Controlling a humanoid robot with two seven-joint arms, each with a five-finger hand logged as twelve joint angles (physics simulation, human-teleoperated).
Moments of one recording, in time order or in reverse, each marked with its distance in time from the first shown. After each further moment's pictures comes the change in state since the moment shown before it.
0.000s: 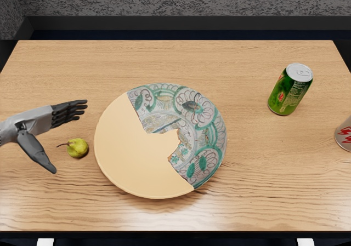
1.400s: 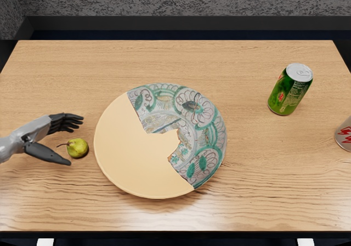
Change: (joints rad) left arm 0.058 -0.056 0.123 -0.008 -0.054 0.381 0.000; right arm 0.000 0.000 0.000 0.000 0.000 0.000 0.000
